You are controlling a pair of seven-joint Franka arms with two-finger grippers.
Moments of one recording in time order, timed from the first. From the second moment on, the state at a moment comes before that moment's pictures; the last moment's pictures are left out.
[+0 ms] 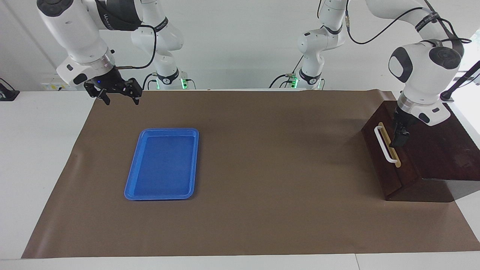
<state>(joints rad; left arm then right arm) 0.18 0.07 -0.15 -1.80 0.17 1.93 -0.99 -0.09 -0.02 0.10 -1.64 -0.02 1.51 0.01</state>
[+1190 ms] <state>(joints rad) 0.04 -0.01 -0.16 -1.68 0.01 1.52 -0.16 -0.09 -0.02 0.10 -1.64 -0.02 1.51 0.01</state>
